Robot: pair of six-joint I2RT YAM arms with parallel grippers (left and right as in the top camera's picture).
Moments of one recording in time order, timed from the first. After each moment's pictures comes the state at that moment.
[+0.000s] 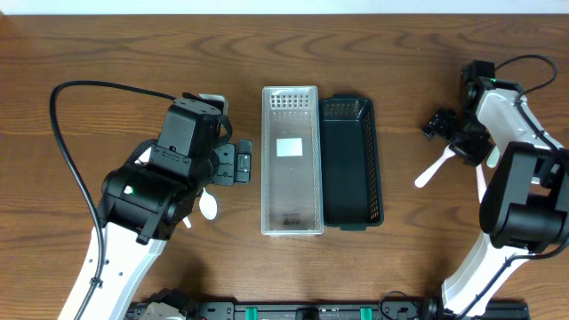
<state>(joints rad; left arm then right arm) -0.41 1.16 1.28 -1.05 -0.12 -0.25 -0.17 2.04 1.42 -0.93 0.08 0.57</state>
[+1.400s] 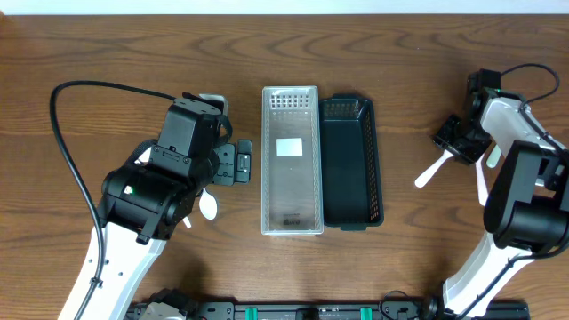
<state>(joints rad) -0.41 1.16 1.28 -1.05 -0.12 -0.25 -0.21 2.03 1.33 -0.79 0.05 0.53</state>
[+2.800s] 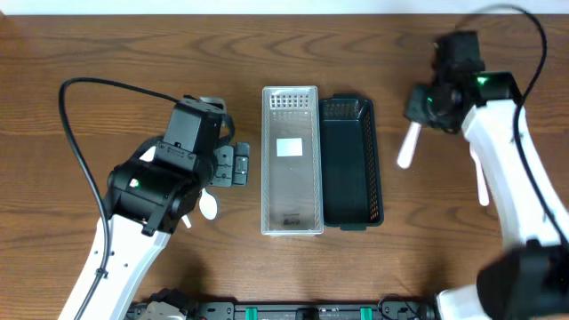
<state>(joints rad) -0.41 1.18 1.28 -1.10 -0.16 -0.25 0.13 1.64 1.51 -1.01 0.04 0.36</state>
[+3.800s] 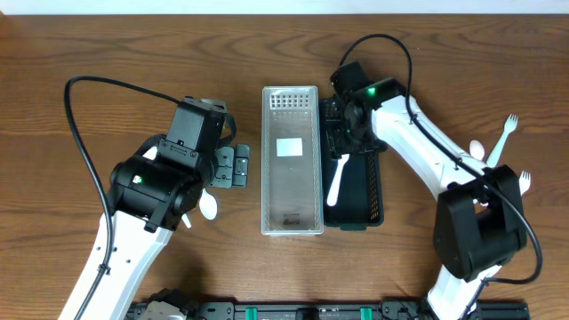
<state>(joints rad) -0.41 1.20 1.28 -1.12 -0.17 -0.25 0.43 1.91 1.50 -1.06 -0.01 0.26</state>
